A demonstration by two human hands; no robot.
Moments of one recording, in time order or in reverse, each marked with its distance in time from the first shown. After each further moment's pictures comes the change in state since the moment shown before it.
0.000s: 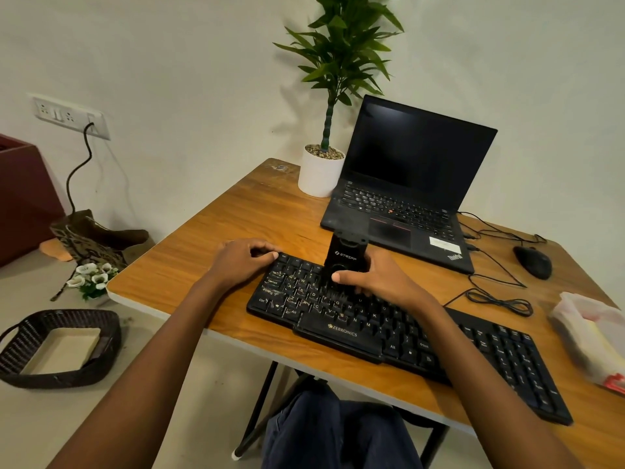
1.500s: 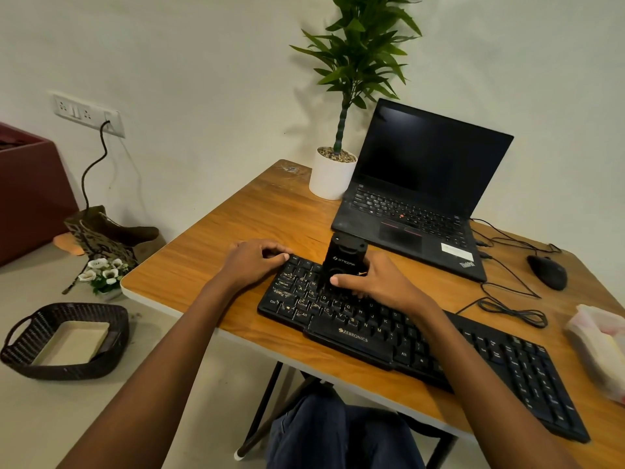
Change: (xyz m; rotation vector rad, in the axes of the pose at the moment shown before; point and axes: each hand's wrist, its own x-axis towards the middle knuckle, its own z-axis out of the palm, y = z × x) left_hand -0.005 0.009 -0.002 0.020 0.023 -0.012; right_hand 0.008 -0.008 0.013 -0.019 -0.062 -0.040
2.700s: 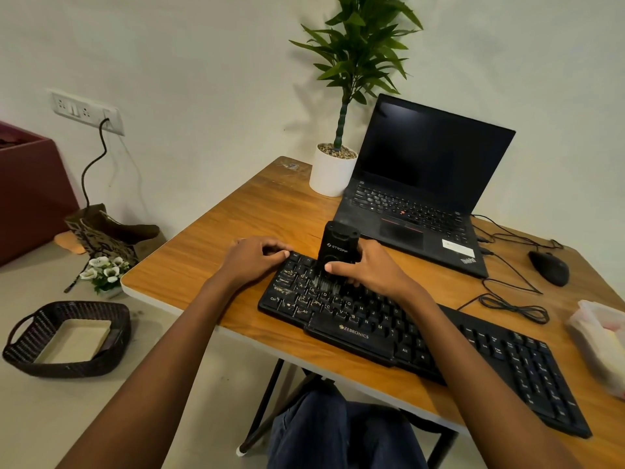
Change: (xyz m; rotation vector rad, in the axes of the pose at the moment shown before) left_hand 0.000 -0.002 0.000 -0.055 -0.020 0.011; right_hand 0.013 -0.003 0.005 0.025 0.030 -0.006
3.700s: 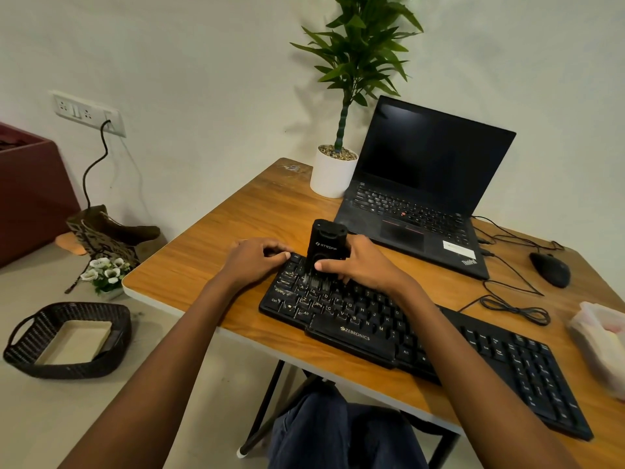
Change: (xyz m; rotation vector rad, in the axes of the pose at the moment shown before) left_hand 0.001 -0.001 0.000 0.025 0.008 0.005; right_hand 0.016 -0.004 0.005 -0.030 -0.071 -0.020
